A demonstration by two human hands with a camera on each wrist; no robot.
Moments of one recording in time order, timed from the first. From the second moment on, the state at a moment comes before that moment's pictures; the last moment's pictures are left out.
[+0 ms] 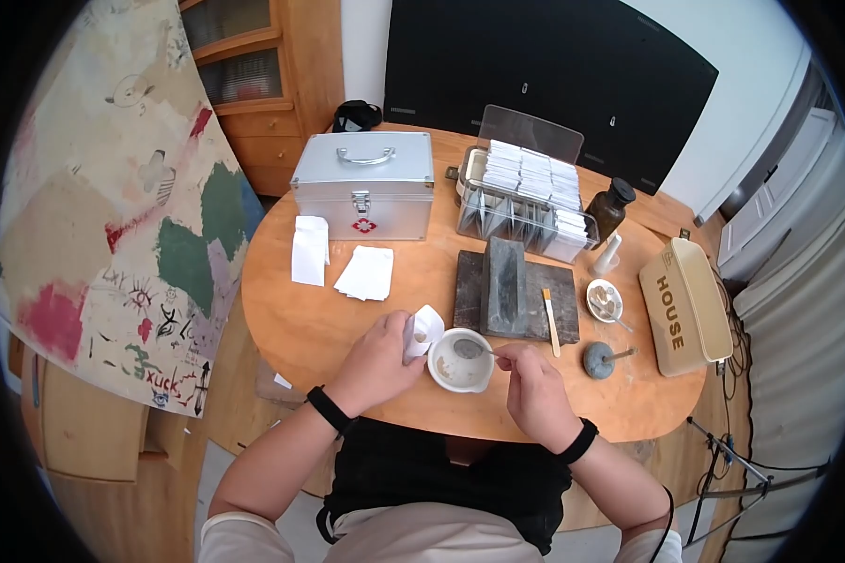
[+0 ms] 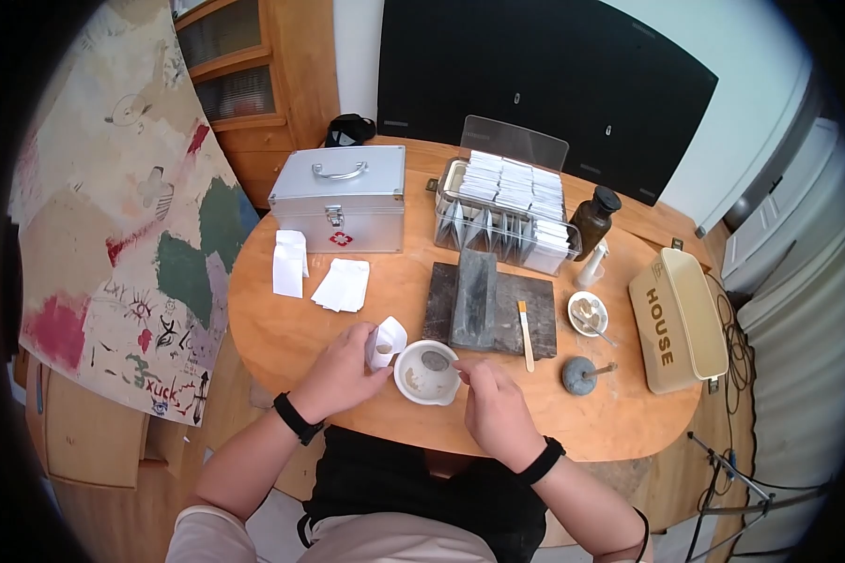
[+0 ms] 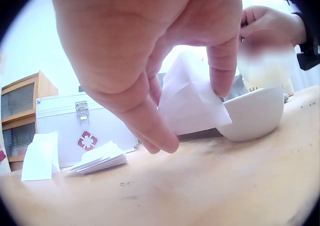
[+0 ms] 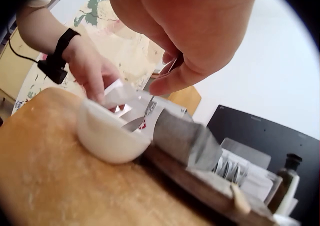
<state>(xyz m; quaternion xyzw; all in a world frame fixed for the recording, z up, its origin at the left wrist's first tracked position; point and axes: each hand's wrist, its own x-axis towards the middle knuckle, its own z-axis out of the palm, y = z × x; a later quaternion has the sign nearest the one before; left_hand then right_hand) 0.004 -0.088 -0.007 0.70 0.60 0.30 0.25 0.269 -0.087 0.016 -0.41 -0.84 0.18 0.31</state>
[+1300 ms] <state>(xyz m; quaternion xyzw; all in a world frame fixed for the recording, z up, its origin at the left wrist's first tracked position) 0.008 -0.084 -0.011 0.70 0.59 0.24 0.31 0.273 -0.089 0.003 -0.47 -0.73 0.38 0.31</state>
